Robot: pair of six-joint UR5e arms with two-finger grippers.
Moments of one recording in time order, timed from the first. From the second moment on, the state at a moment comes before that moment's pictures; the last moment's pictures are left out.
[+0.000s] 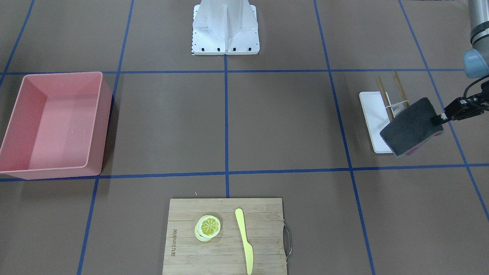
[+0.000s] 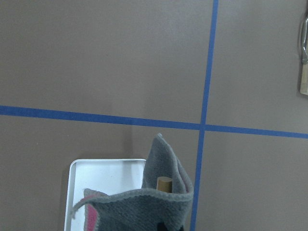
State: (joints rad) left arm -1.38 -1.72 -1.48 -2.31 -2.78 -0.94; right arm 1.58 -1.52 1.70 -1.67 2.44 0.00
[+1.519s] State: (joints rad) left arm -1.14 -2.15 -1.54 -2.20 -2.44 -1.92; right arm 1.28 -1.28 1.83 -1.33 2.50 0.33
